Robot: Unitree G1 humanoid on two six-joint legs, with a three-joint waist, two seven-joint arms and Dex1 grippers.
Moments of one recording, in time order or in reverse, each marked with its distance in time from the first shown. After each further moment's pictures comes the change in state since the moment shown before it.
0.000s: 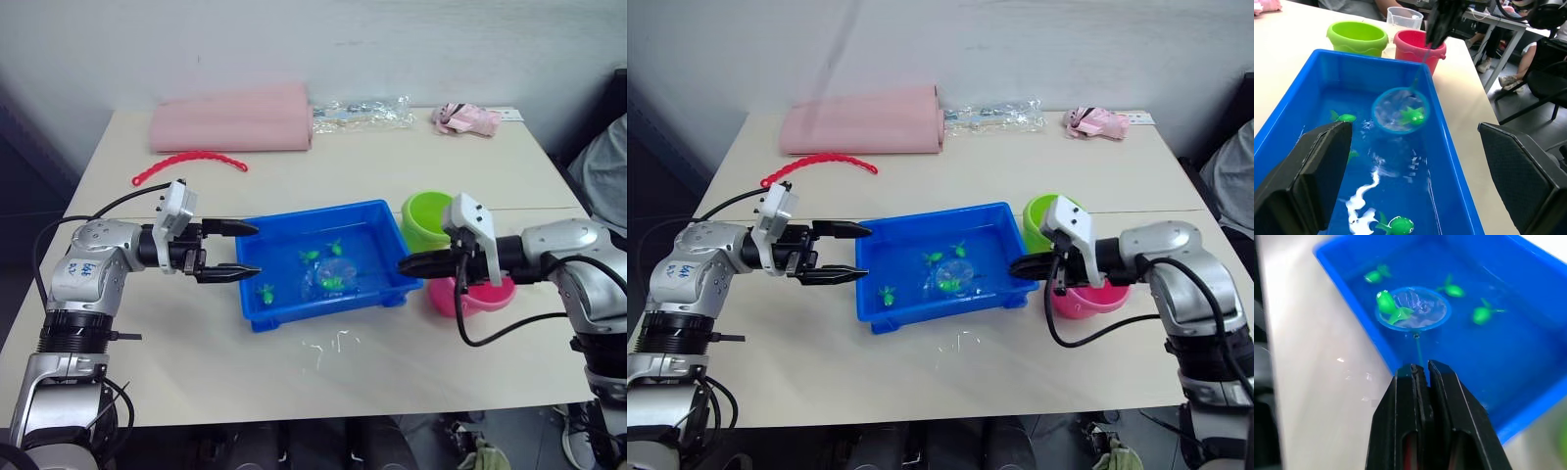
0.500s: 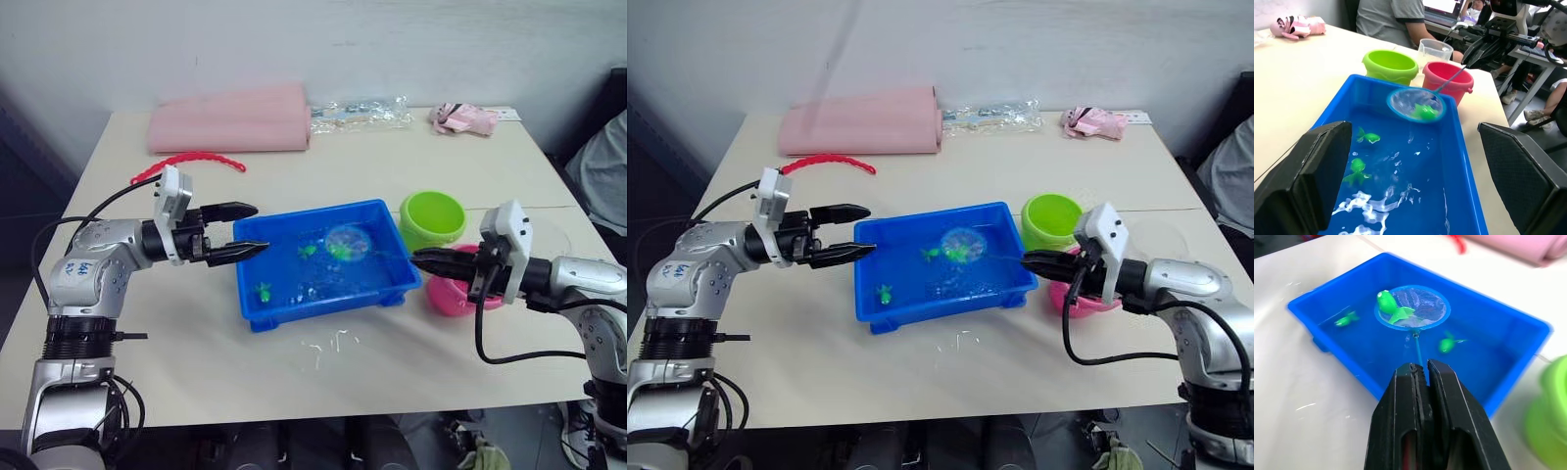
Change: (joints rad) left arm 0.016 -0.061 0.075 -0.122 -0.063 0.151 0.212; right arm 0.244 0.079 -0.241 -0.176 0.123 -0.094 -0.284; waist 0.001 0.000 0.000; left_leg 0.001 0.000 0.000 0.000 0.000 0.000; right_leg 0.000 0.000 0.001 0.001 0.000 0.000
